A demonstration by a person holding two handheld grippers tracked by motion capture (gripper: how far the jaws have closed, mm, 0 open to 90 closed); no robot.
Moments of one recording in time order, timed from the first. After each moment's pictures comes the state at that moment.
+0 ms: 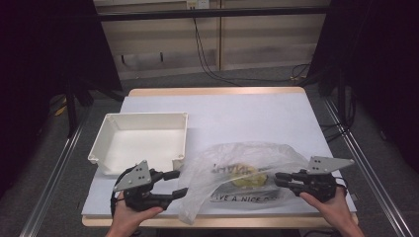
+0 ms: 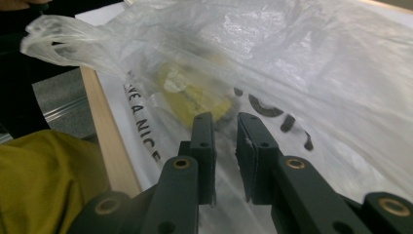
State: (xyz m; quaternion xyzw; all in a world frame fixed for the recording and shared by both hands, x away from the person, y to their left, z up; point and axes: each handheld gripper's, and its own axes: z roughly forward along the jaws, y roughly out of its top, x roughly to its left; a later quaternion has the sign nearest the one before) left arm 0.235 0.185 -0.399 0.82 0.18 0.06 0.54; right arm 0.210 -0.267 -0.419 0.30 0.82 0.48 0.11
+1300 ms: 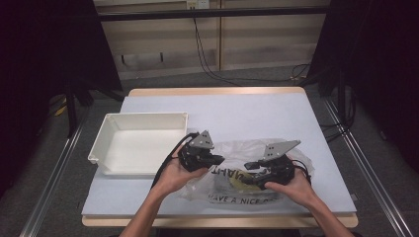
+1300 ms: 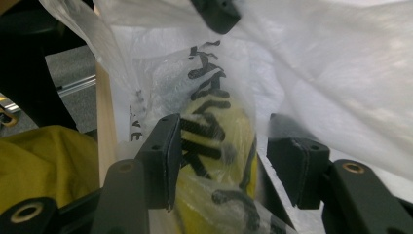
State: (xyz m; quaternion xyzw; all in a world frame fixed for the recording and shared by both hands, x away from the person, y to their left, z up) left arm 0.317 0.070 -0.400 0.90 0.13 0.04 0.41; right arm 0.265 -0.192 -0.428 0.23 0.86 0.45 0.04
